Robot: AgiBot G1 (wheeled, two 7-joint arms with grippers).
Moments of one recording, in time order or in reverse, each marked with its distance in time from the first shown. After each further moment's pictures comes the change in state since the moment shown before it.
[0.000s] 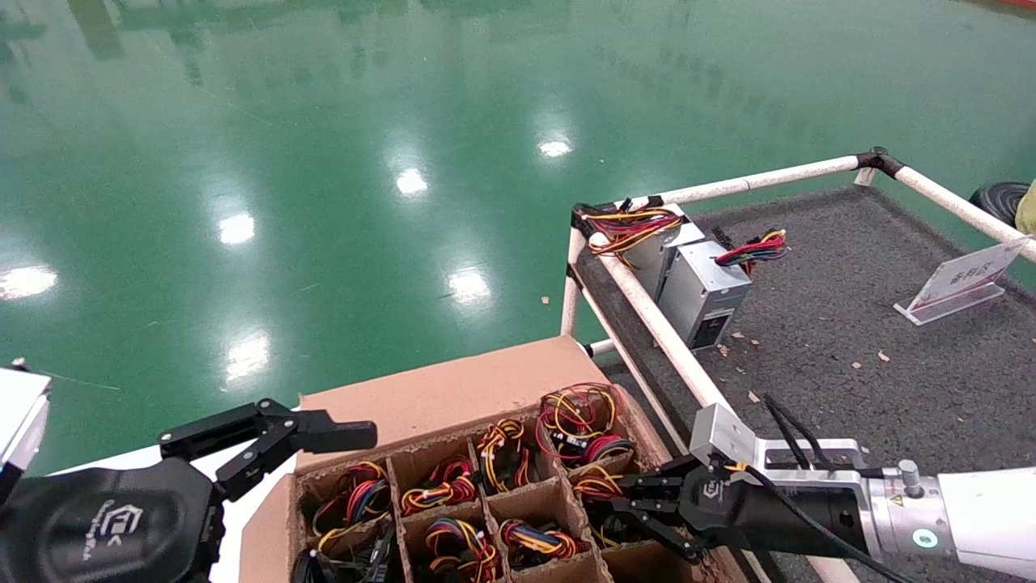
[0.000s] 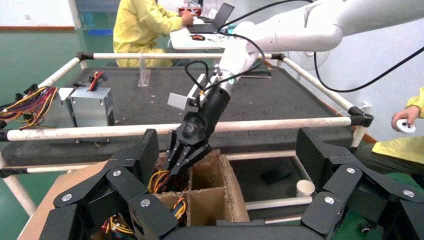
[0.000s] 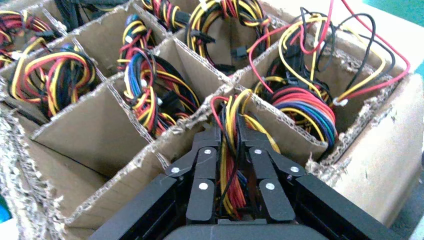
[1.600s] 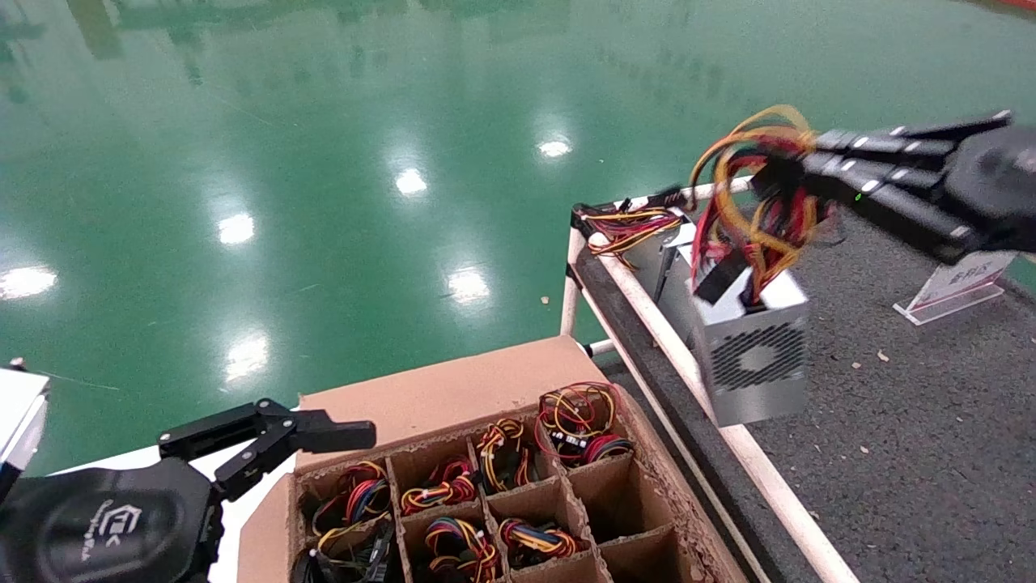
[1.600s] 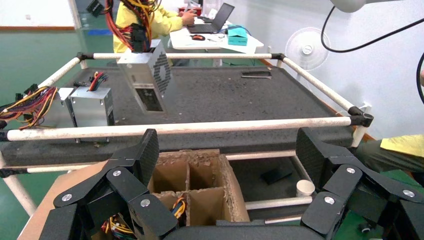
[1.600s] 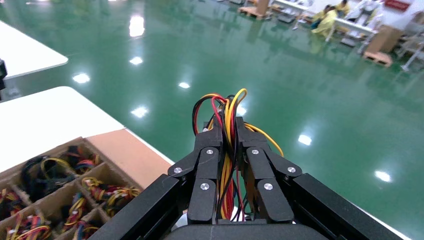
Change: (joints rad) left arm 0.000 0.000 0.000 0.000 0.000 0.000 0.000; right arm 0.079 0.457 0.239 0.734 0.249 0.101 0.535
